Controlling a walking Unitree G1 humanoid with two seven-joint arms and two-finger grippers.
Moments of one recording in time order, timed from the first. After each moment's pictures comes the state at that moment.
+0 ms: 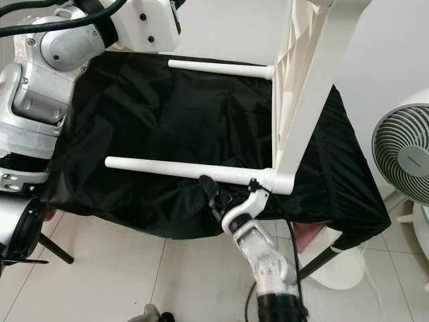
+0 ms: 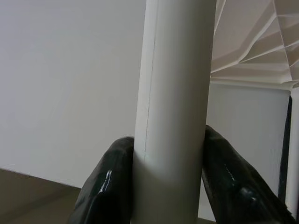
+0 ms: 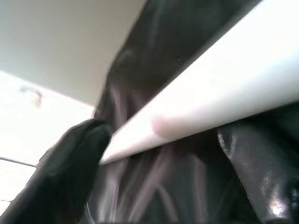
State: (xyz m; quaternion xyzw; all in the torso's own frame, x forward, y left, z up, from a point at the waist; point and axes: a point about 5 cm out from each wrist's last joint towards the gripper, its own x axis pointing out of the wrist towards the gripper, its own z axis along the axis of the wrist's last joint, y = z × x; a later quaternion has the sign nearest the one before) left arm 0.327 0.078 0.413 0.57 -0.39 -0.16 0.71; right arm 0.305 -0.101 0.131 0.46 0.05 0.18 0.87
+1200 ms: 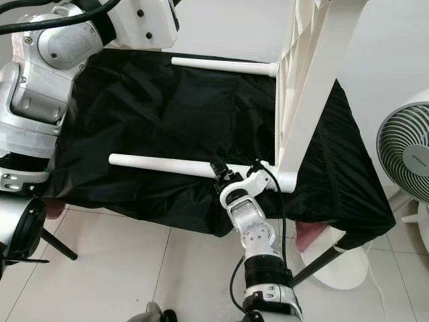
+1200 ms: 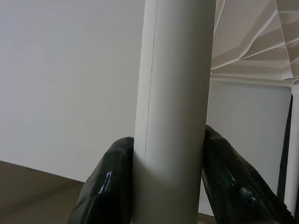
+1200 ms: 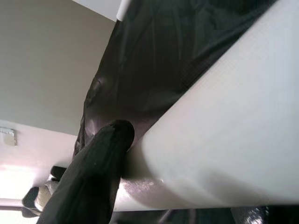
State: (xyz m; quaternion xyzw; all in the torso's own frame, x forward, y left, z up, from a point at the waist) left arm 0.325 0.082 0.418 0.55 -0.39 -0.15 0.72; right arm 0.333 -0.111 0.134 0.48 0.04 0.08 0.87
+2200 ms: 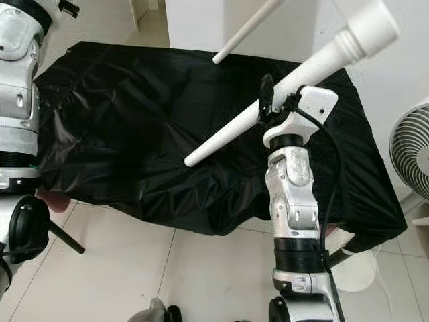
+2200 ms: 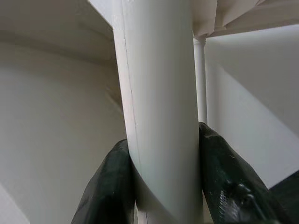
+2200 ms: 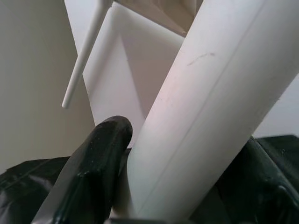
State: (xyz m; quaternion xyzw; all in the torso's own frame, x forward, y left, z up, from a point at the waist) left arm 0.354 0.162 0.411 0.32 -0.33 -0.01 0.89; right arm 0.319 -0.157 0.279 0.08 -0.30 0.01 0.95
